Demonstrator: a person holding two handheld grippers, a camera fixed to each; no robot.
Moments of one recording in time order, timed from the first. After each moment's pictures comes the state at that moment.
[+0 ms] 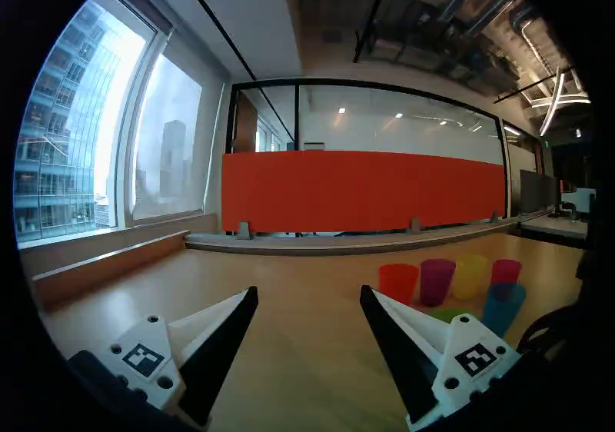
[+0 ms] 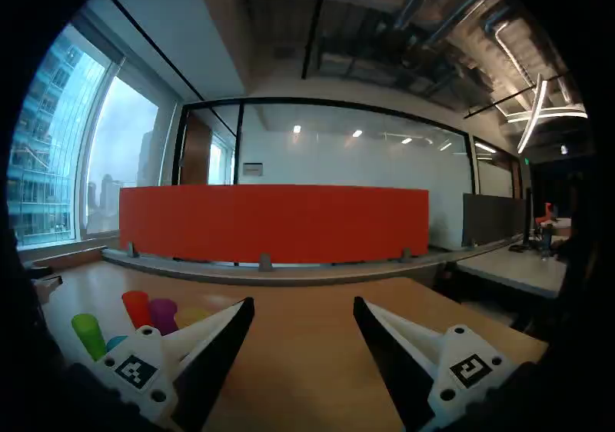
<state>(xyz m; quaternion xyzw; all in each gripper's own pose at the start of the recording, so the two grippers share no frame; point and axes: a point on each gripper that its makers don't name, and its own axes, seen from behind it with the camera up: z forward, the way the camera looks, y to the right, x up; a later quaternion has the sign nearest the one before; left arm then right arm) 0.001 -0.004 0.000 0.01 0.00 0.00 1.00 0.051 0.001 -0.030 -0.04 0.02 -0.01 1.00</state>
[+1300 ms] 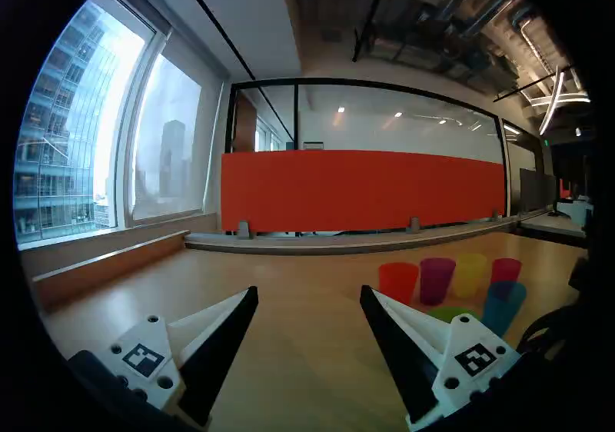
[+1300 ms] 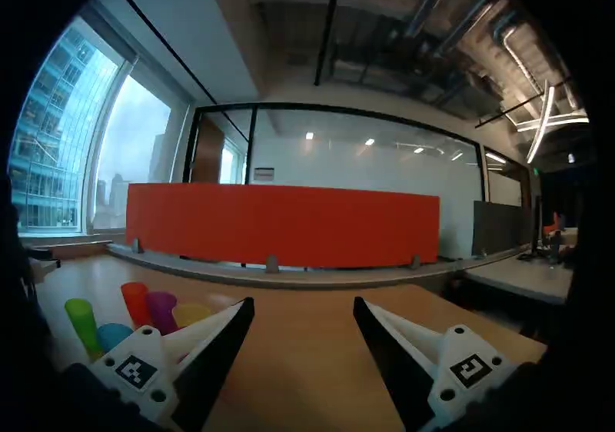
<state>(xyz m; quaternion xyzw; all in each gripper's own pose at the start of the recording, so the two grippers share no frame) 0.001 -0.003 0.000 0.00 0.00 0.00 1.00 0.033 -0.005 -0.013 -0.01 0.04 -0.02 1.00</state>
